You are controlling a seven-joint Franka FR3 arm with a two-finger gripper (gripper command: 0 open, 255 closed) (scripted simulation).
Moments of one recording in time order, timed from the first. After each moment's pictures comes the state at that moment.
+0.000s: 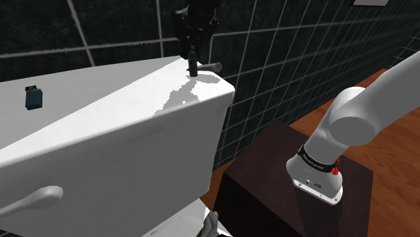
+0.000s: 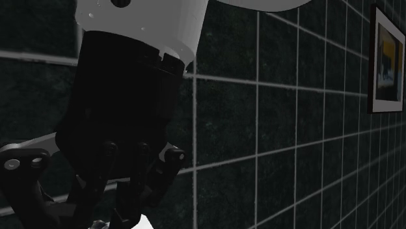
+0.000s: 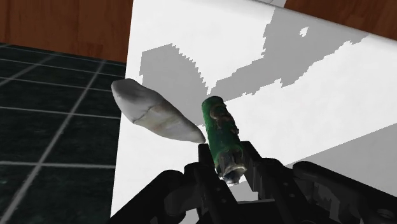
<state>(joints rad) 0.08 -0.39 0.46 -2.02 0.24 1.89 0.48</state>
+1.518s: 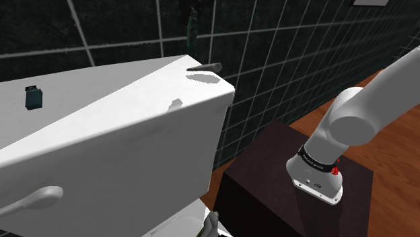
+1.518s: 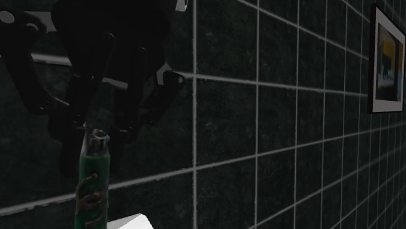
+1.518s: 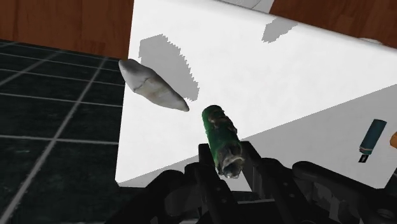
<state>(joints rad) 0.07 -0.34 0.45 -1.78 0.21 1.70 0.51</state>
